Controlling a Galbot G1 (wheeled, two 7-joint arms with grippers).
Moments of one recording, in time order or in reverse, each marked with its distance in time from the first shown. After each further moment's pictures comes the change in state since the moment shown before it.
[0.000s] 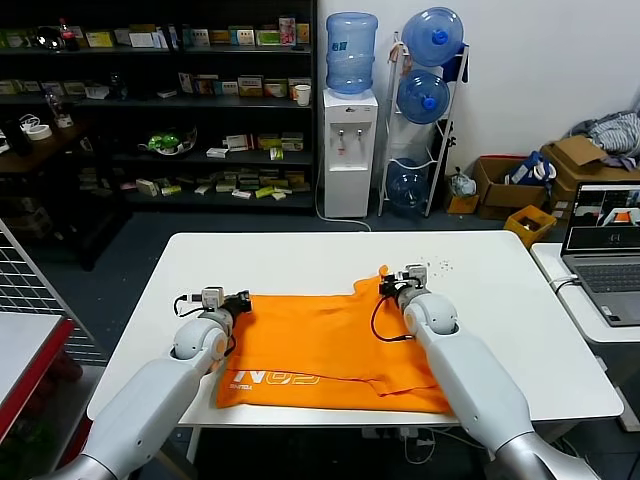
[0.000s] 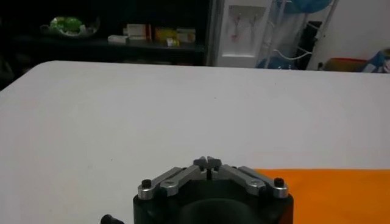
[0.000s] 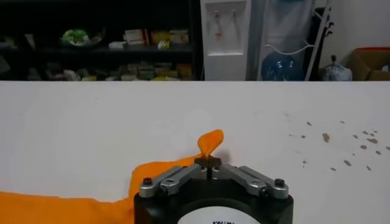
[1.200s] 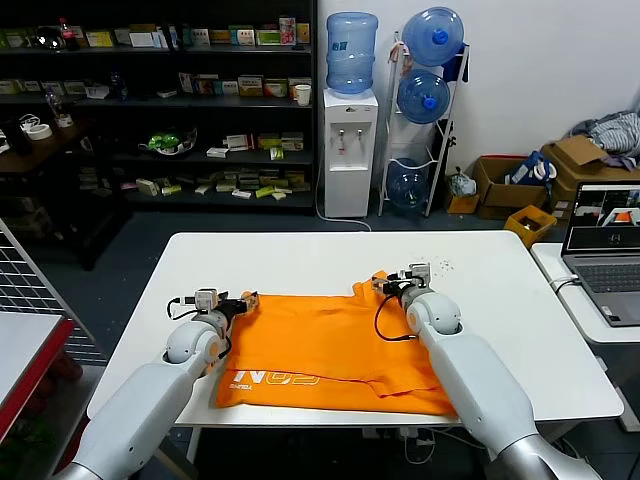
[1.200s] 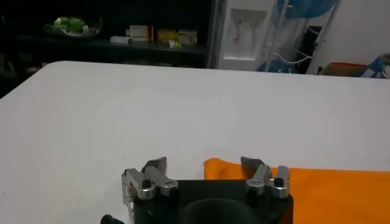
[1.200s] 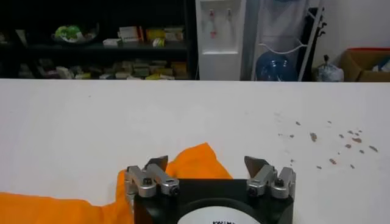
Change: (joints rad) left arm 0.020 0.015 -0.026 -0.021 -0.003 -0.001 0.013; right arm 0.009 0.006 -0.002 -0.017 -0.009 -0.061 0.016
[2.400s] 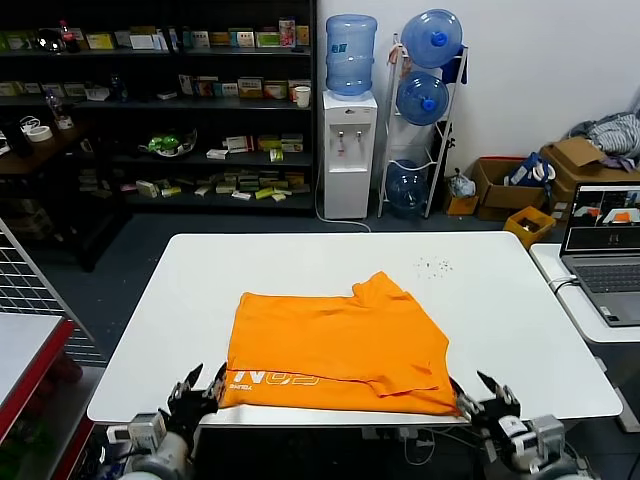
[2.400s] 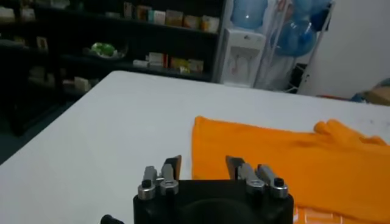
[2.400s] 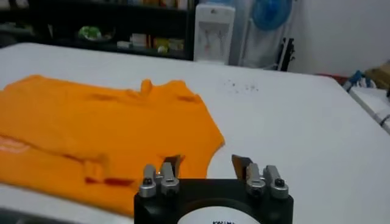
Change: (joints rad) left arm 0.853 0.096 -0.381 -0.846 0.124 -0.122 -0.153; right arm -0.954 -0.328 0.469 0.902 -0.046 0.177 -0.041
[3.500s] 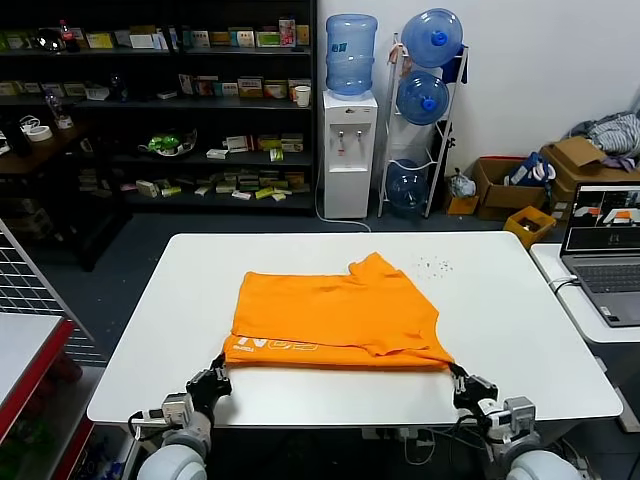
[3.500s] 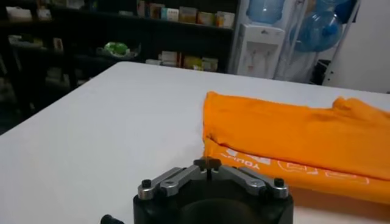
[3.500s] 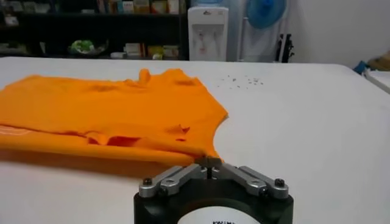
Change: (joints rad) left arm -0.103 -0.122 0.058 0.205 0.110 -0.031 0.004; right arm -0.068 0.085 -0.015 -0.081 -0.020 0.053 -0.041
